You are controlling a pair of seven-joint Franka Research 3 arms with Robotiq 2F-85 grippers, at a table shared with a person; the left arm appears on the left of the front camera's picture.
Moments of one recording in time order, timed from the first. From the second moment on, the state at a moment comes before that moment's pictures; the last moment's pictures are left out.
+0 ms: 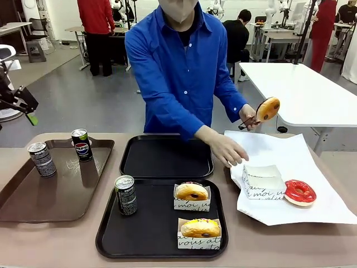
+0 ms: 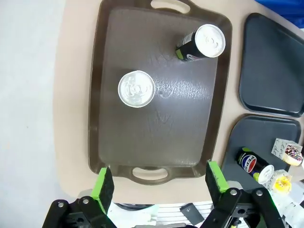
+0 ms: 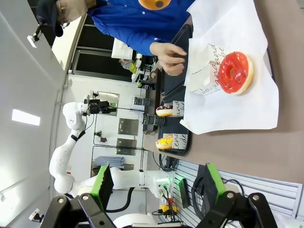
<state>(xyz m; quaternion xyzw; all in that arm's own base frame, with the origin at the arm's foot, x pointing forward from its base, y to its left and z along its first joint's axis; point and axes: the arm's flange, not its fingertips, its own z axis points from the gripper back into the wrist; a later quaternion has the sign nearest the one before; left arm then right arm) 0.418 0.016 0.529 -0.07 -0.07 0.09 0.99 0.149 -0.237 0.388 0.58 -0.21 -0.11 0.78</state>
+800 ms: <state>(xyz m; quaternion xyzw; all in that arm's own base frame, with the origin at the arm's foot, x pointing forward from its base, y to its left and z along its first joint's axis) 0.429 0.017 0.514 -0.05 -0.06 0.07 0.99 0.149 -0.237 0.388 0.58 -0.21 -0.11 0.78</state>
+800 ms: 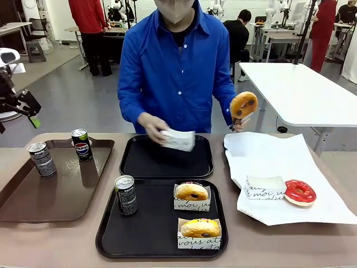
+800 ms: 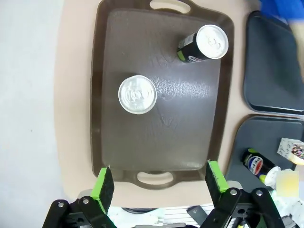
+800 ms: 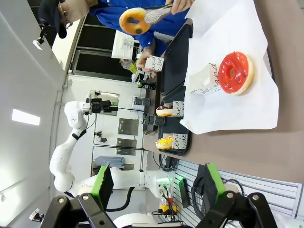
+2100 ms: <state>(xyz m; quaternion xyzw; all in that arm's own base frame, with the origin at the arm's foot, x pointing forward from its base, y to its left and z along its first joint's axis) 0.495 0.026 0.407 0.01 -0.03 0.00 1.00 0.149 -0.237 0.388 0.58 -0.21 -0.11 0.78</state>
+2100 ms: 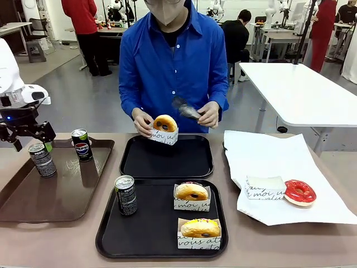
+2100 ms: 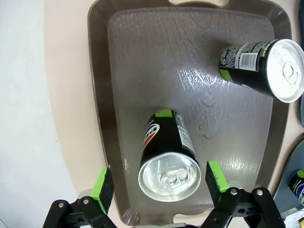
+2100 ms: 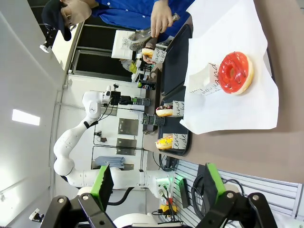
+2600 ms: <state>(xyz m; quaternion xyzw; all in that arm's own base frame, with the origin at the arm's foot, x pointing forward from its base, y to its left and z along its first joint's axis) 0.500 0.022 0.392 0.01 -0.02 0.00 1.00 0.149 -0.237 0.388 0.58 -0.21 -0.11 0.78</state>
